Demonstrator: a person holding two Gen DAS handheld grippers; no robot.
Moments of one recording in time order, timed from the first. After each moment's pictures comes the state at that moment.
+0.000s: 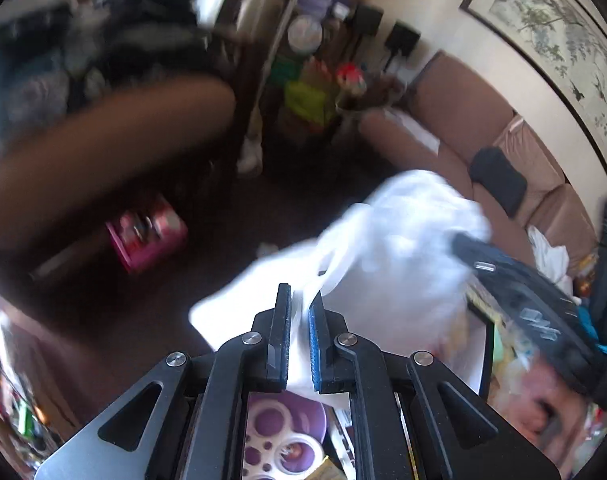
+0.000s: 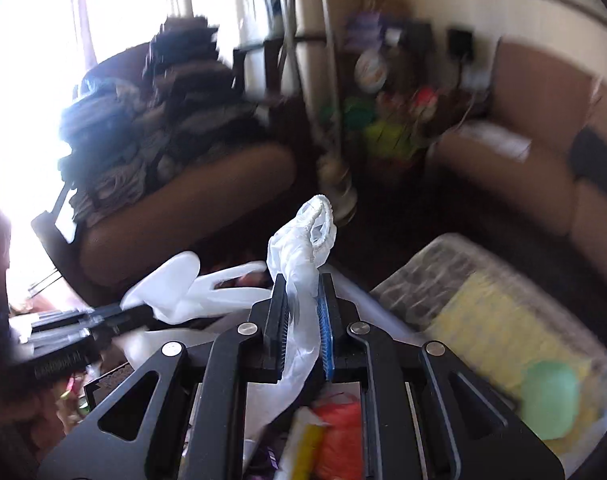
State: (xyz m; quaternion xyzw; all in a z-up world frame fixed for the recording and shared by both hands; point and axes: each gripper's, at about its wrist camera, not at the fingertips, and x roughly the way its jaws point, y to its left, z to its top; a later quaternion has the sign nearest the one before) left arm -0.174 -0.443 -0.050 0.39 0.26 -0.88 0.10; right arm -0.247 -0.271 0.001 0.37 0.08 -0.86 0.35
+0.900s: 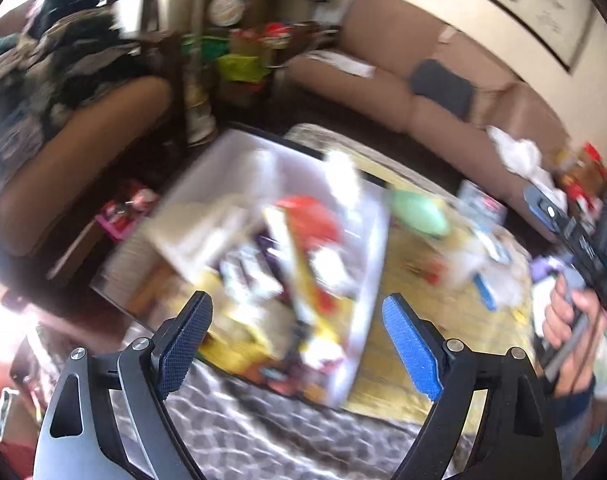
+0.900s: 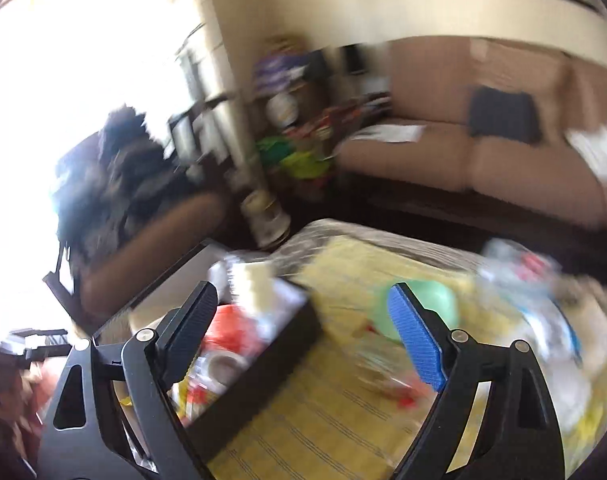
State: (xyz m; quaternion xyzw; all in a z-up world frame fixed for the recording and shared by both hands) left arm -0.062 -0.265 0.032 0.45 0.14 -0.88 0.02; right arm -0.145 0.069 0.073 0.31 -0.07 -0.92 0.23
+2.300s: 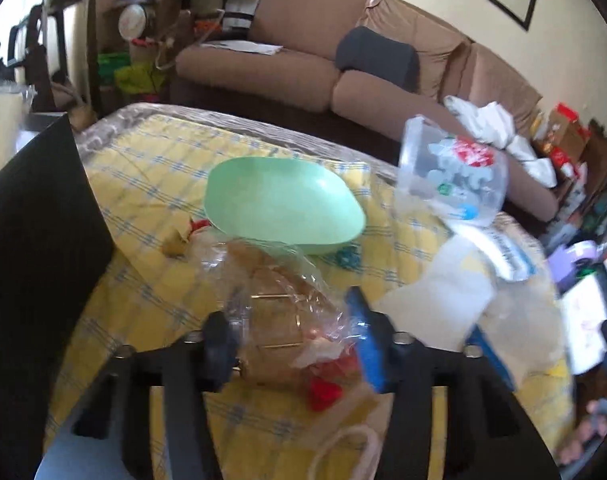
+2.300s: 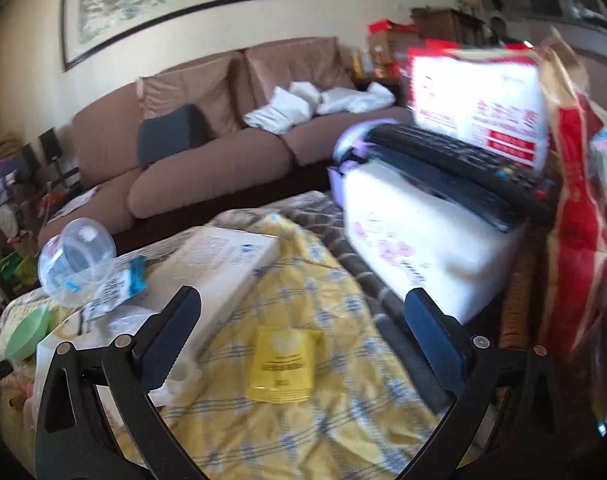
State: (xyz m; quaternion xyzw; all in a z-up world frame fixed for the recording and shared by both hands) left arm -0.260 -0.014 -0.147 0.40 0.12 -0.91 -0.06; right arm -0.097 0.419 -0.095 0.25 -0.16 -0.92 -0.26
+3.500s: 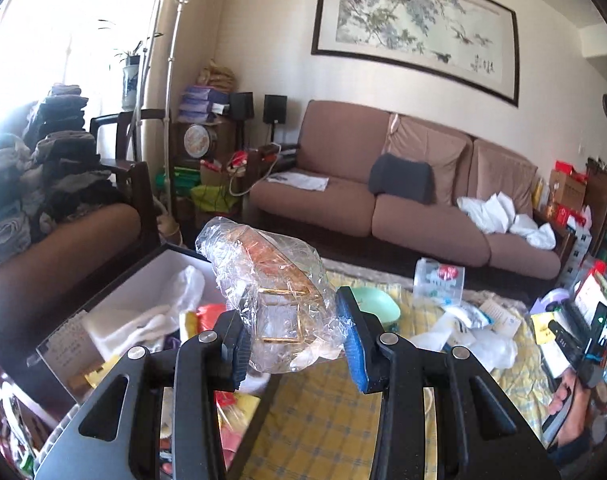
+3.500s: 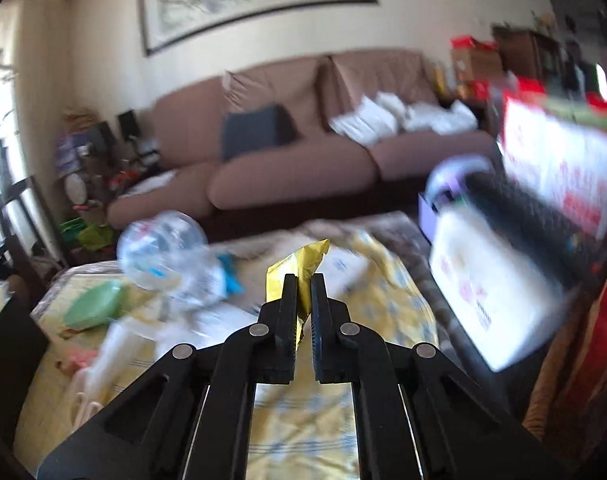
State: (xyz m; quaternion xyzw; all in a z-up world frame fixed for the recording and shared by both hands) left arm -0.042 -0.141 0.049 0.21 0.08 -0.97 0.04; right arm -0.077 0.361 -0.047 0.22 -0.10 -0.96 -0.10
